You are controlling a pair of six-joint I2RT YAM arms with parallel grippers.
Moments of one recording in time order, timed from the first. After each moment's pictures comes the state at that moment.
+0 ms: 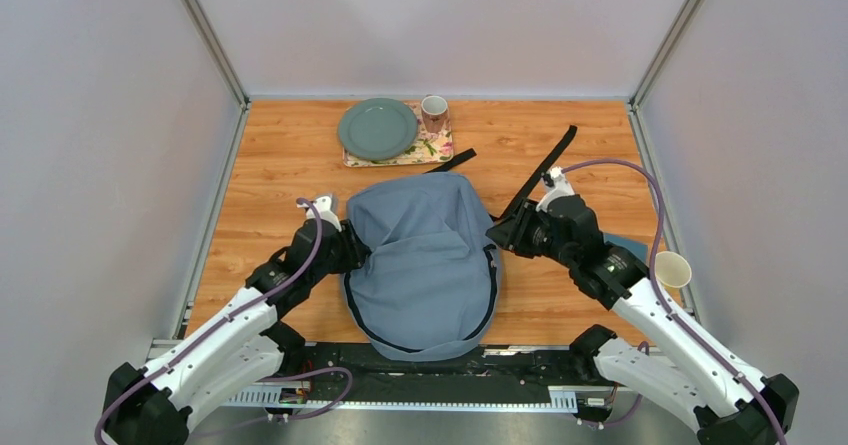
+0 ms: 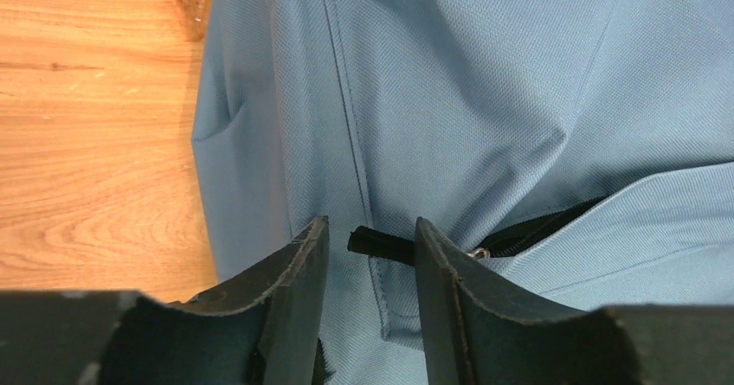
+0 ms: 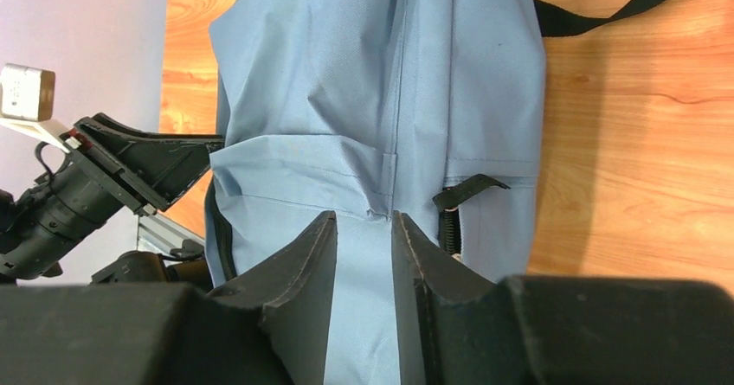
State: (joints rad) left arm -0.58 0.77 0.46 -0.33 -0.16 -0.65; right arm 0.62 0.81 0.73 -0.42 -0.05 0.80
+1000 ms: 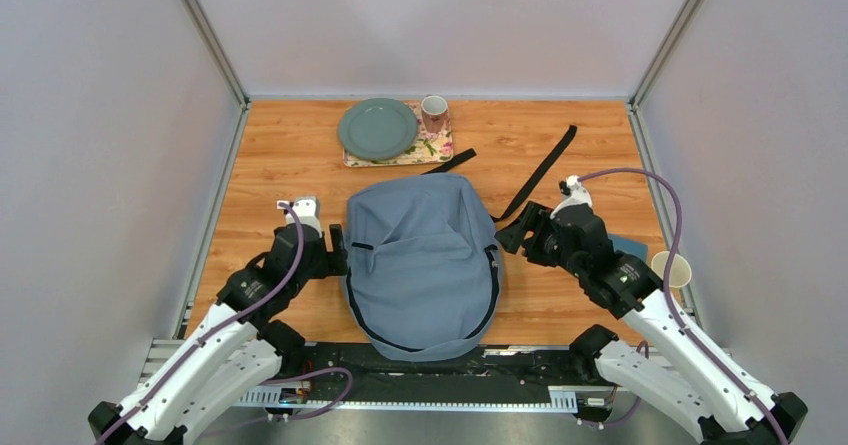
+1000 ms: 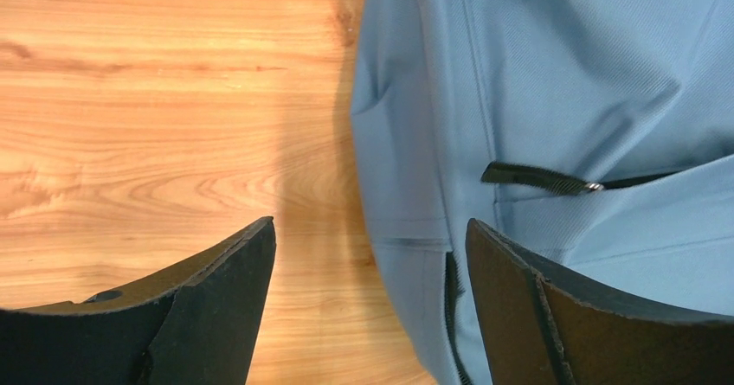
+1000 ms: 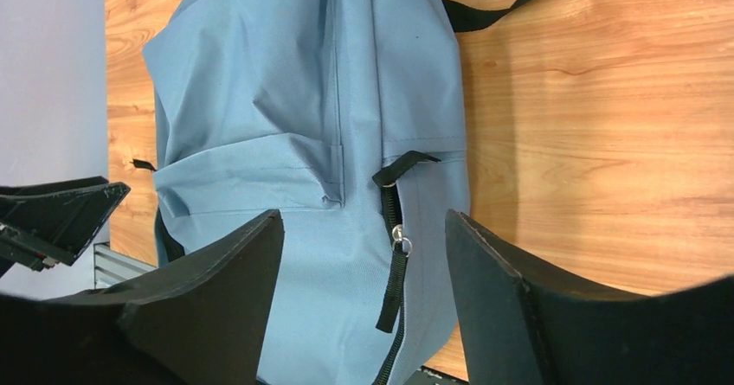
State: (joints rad) left arm -0.58 0.62 0.59 -0.68 -0.34 -0.49; right arm 0.62 0.73 0.73 -0.57 0.09 0.81
